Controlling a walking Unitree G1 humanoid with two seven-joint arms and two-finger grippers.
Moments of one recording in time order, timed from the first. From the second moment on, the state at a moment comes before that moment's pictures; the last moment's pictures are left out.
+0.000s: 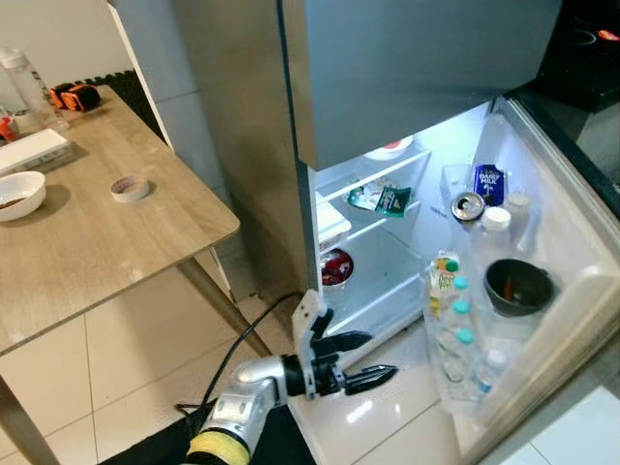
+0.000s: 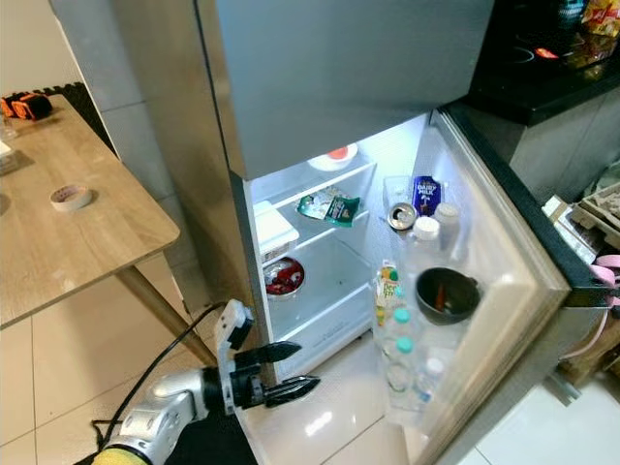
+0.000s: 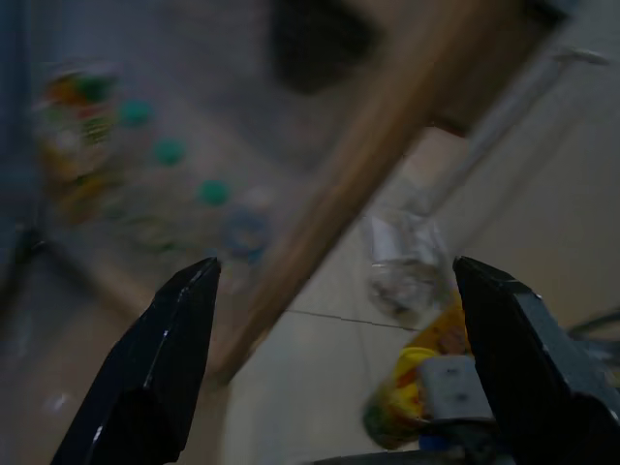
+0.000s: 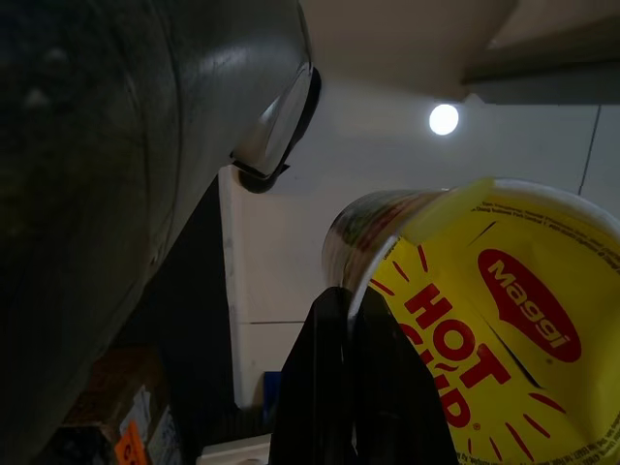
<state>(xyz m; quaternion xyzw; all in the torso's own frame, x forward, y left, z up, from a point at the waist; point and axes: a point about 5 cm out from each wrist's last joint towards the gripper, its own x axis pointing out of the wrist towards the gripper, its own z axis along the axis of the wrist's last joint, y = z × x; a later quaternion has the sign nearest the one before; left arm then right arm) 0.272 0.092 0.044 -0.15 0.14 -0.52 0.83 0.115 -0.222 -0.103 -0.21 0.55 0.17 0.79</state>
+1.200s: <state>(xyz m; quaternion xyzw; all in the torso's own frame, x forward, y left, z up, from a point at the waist) 0.128 0.235 -0.090 -0.19 0.43 0.04 0.88 0.301 -0.134 0.019 -0.44 0.17 0.43 0.77</state>
